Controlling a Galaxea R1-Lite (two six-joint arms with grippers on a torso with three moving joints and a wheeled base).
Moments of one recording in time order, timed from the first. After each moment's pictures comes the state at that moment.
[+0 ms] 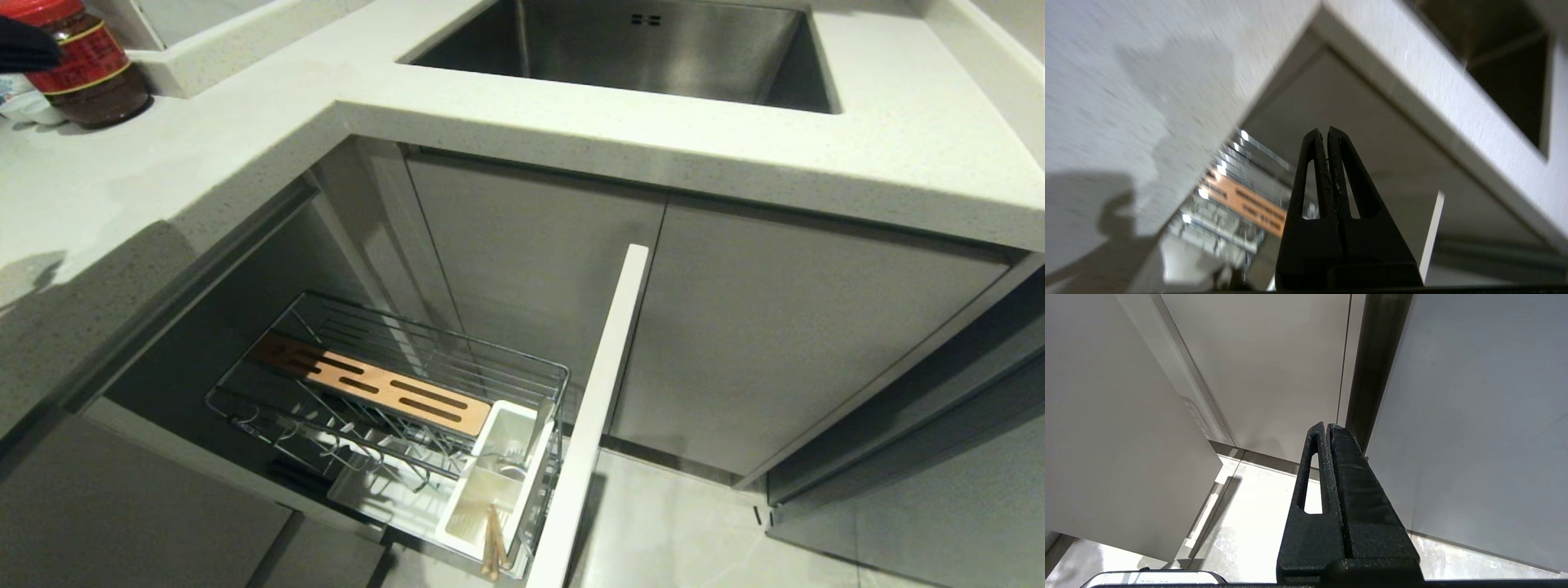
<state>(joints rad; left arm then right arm) -0.31 1.28 -1.82 0.71 0.20 -0.50 0.00 0.00 0.00 -0.08 0.00 0.02</state>
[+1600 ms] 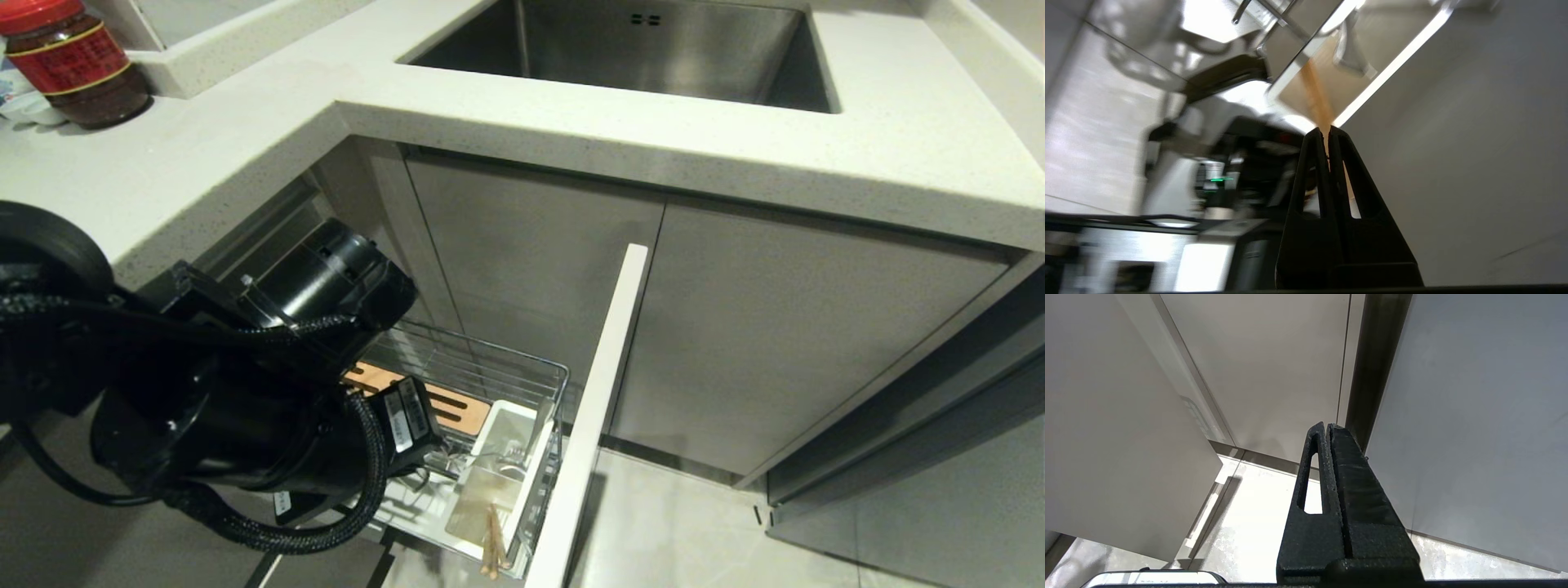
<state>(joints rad) -0.81 1.55 -1.24 0.73 0.29 -1.08 0.00 0.00 0.00 -0.08 0.00 0.02</state>
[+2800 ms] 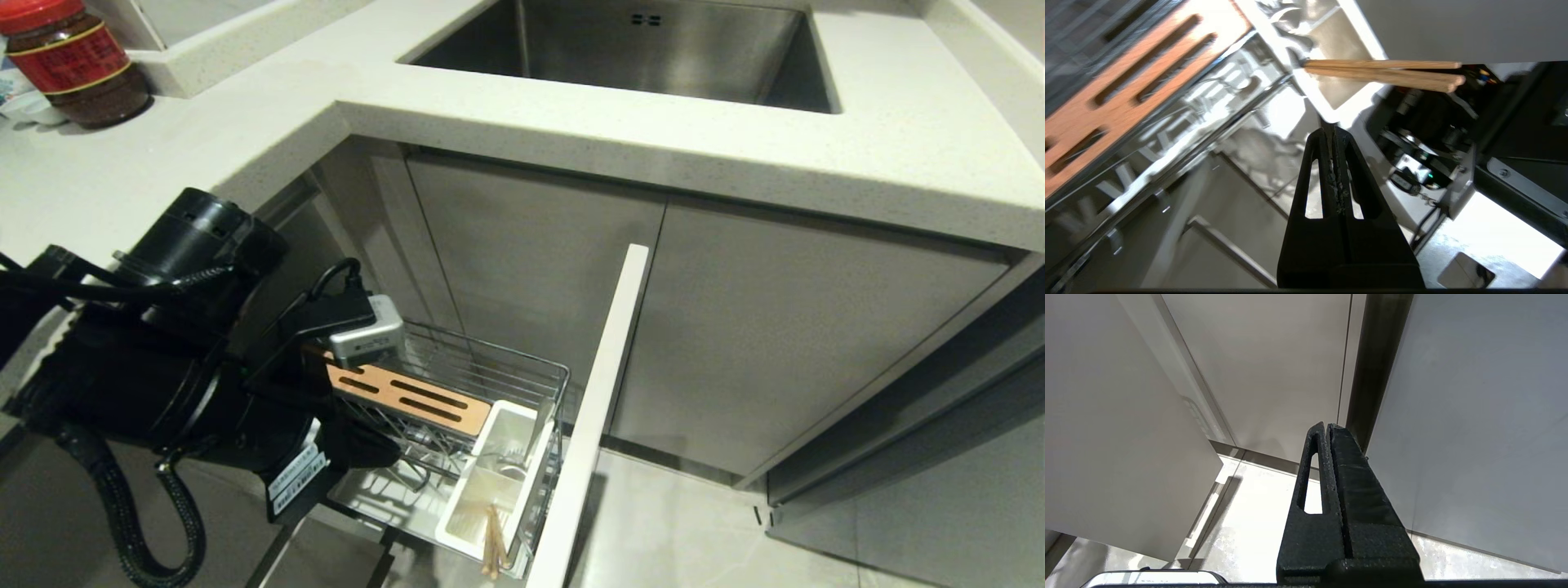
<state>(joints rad) -0.52 1.47 -1.17 0.66 -0.18 0.51 0.00 0.00 0.00 -0.08 0.00 0.02</state>
